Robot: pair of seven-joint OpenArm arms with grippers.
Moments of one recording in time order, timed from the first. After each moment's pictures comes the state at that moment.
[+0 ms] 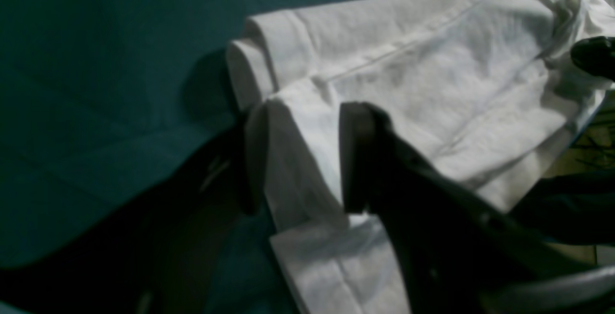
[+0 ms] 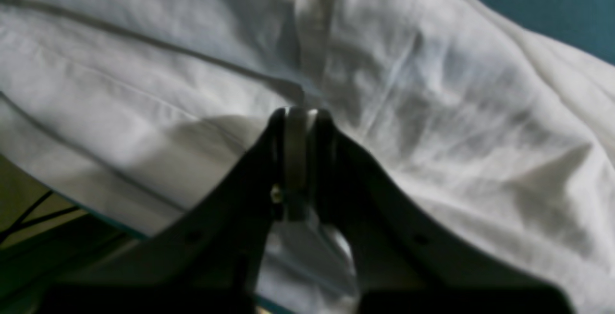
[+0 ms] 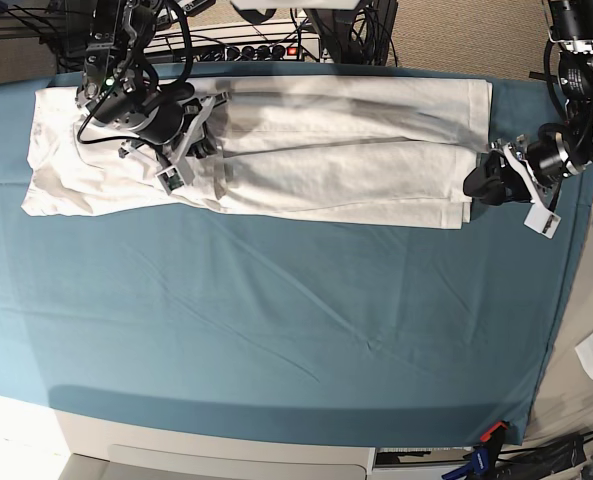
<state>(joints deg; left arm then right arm) 9.7 -25.0 -18.0 88.4 -59.0 -40.5 59.3 -19.6 9.0 10.9 116.1 21.9 31.0 -67.2</state>
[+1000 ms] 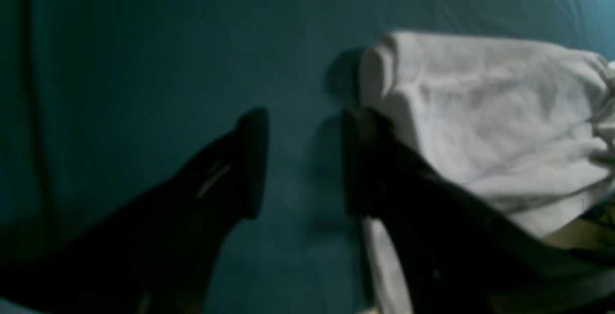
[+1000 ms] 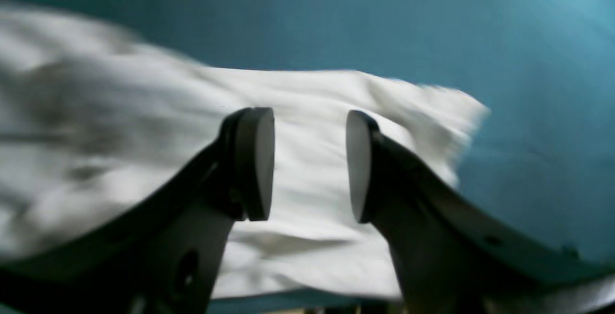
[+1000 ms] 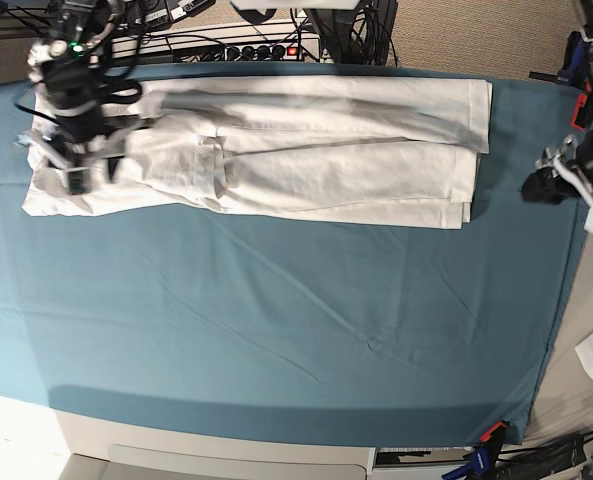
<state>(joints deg) 14.2 -32.0 -26.3 88.5 -61.4 -27.1 62.0 -23.2 8.1 28.0 133.4 4.2 20.0 -60.4</state>
